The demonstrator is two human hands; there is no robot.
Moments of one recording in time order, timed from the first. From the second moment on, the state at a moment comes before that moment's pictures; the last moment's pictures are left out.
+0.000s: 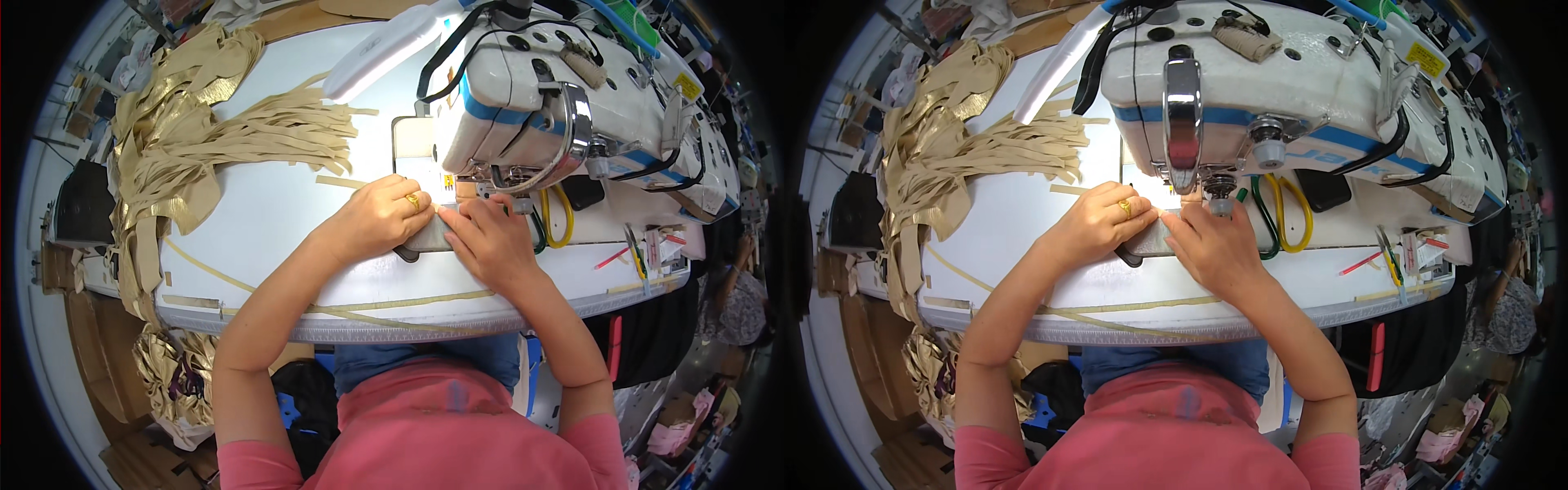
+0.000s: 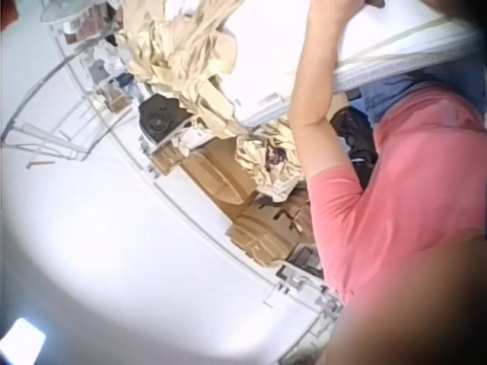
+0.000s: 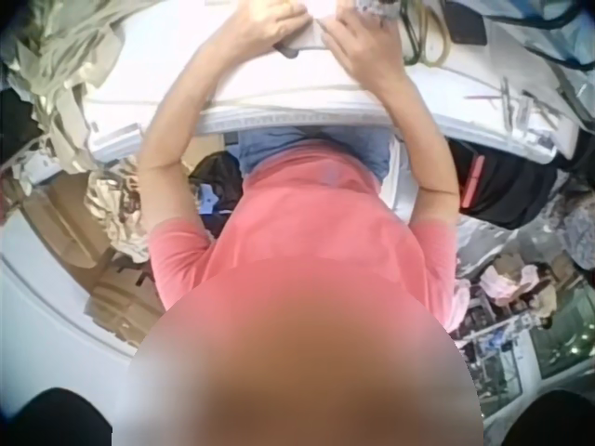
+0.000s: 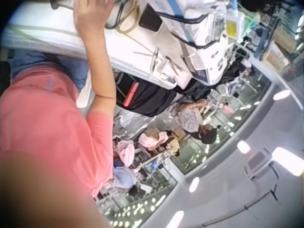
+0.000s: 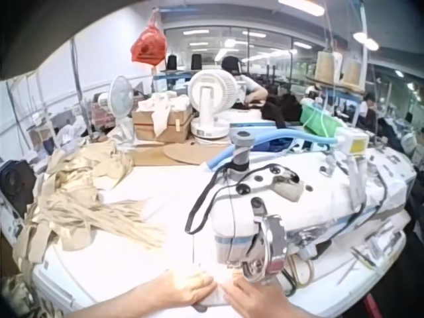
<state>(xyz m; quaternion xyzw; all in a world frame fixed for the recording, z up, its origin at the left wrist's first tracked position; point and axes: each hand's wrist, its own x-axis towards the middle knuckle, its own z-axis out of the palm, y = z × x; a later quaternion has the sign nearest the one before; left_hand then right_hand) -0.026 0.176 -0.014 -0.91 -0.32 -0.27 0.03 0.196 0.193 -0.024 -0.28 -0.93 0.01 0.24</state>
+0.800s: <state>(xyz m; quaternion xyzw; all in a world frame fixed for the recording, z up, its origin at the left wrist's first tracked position) -0.031 0.216 -0.014 -0.90 -0.28 -0.33 0.02 0.207 0.214 -0.032 -0.30 -0.93 0.03 0.20</state>
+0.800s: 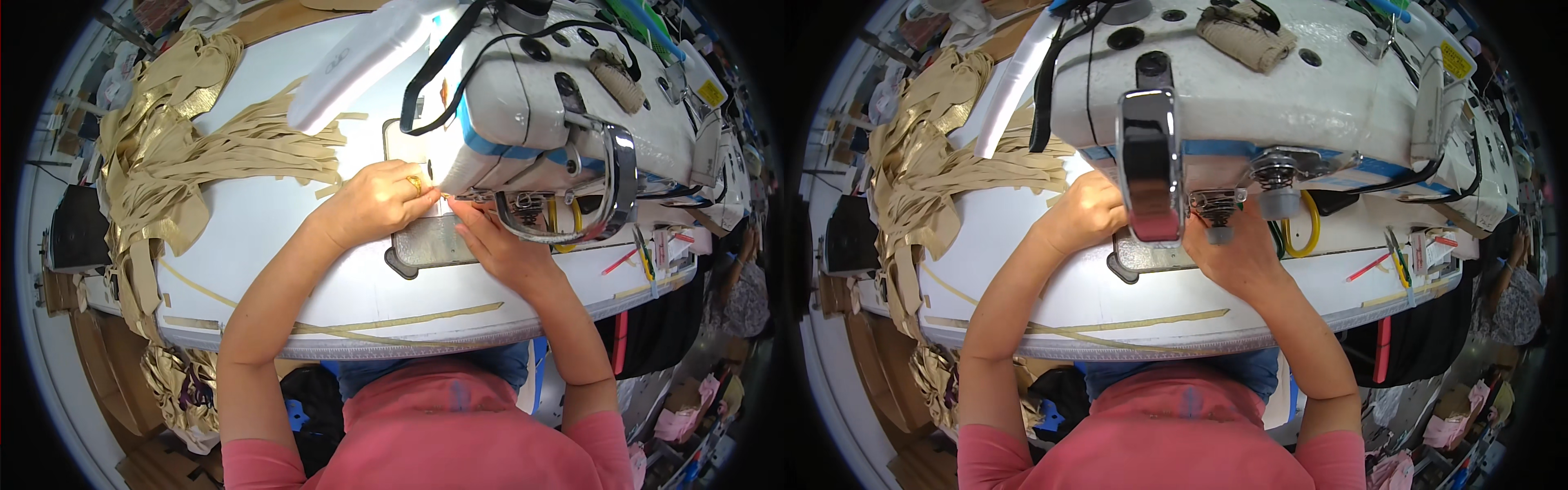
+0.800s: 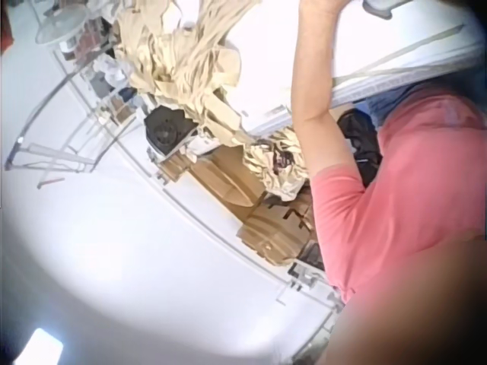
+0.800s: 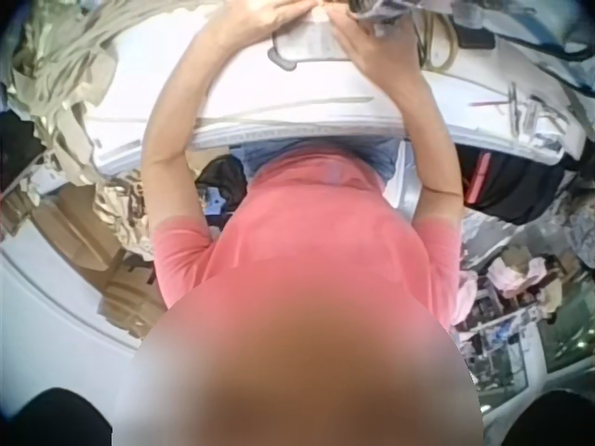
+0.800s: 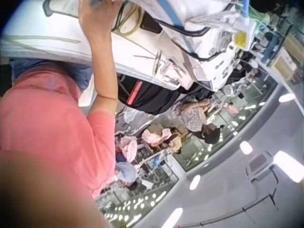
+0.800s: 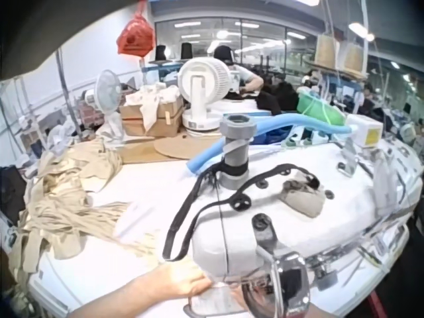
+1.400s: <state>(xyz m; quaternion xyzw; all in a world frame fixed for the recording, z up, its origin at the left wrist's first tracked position) -0.035 0.225 -0.032 -0.89 -0.27 -0.37 -0.03 0.200 0.213 -0.026 -0.32 -0.92 0.06 0.22</state>
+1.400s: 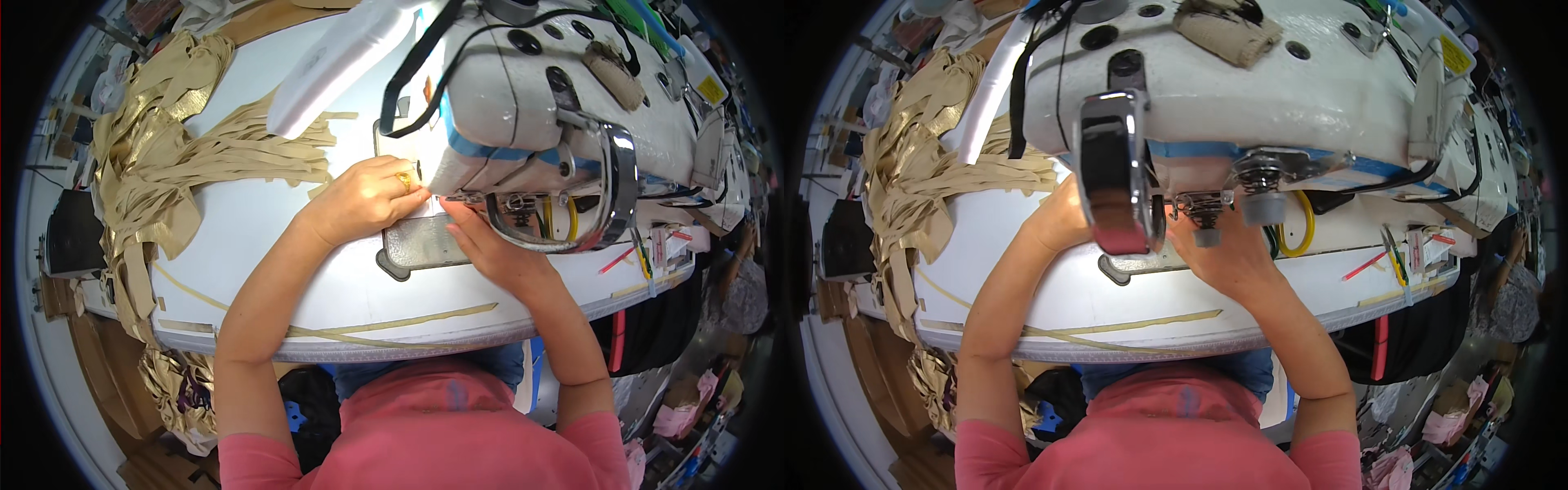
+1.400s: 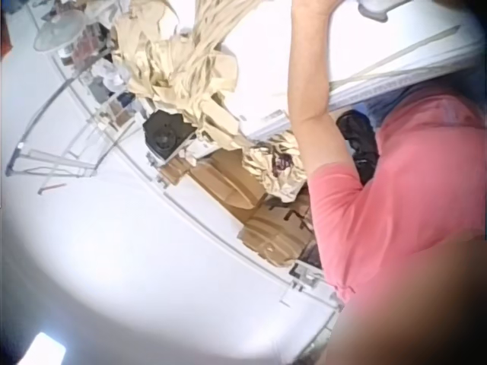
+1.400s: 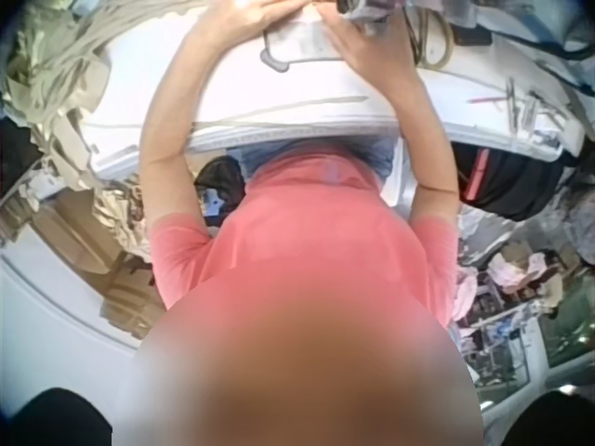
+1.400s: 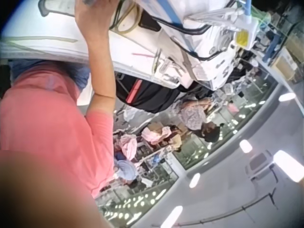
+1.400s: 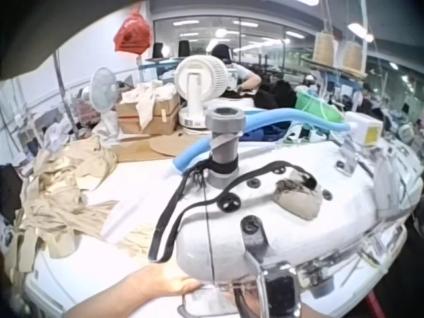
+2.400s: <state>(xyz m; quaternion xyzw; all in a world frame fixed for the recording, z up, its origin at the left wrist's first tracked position) -0.036 0.222 -0.022 -0.90 -0.25 -0.35 0.00 0.200 0.215 -0.026 -0.33 -0.89 0.14 0.28</state>
